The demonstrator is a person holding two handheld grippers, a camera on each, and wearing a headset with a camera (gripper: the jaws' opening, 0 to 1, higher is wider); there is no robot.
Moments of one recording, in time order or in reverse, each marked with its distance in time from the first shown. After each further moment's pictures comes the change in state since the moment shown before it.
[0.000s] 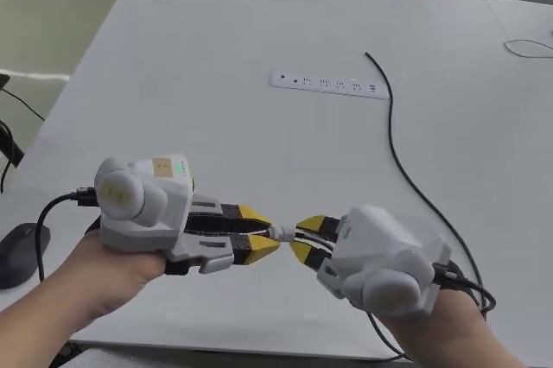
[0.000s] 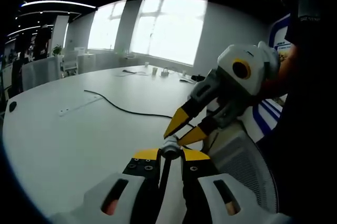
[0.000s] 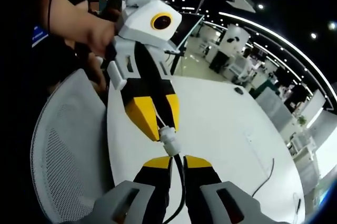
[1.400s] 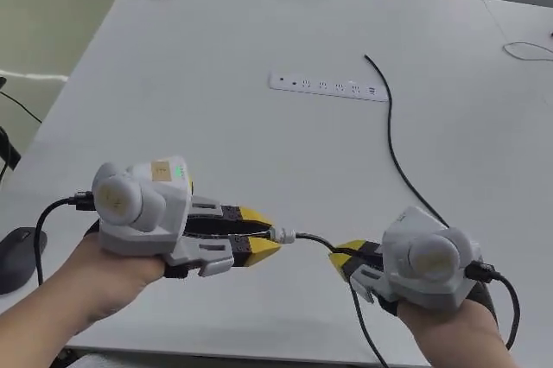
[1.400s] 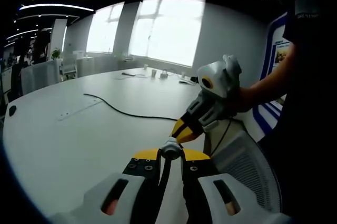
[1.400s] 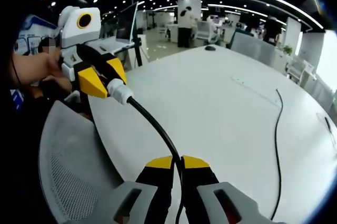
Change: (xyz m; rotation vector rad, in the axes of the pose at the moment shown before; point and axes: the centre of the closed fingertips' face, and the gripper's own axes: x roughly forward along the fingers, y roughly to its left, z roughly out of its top) left arm 0.003 0.003 0.003 0.022 -0.014 -0.005; right arm -0.003 -0.020 -0.086 0.569 0.095 -0.047
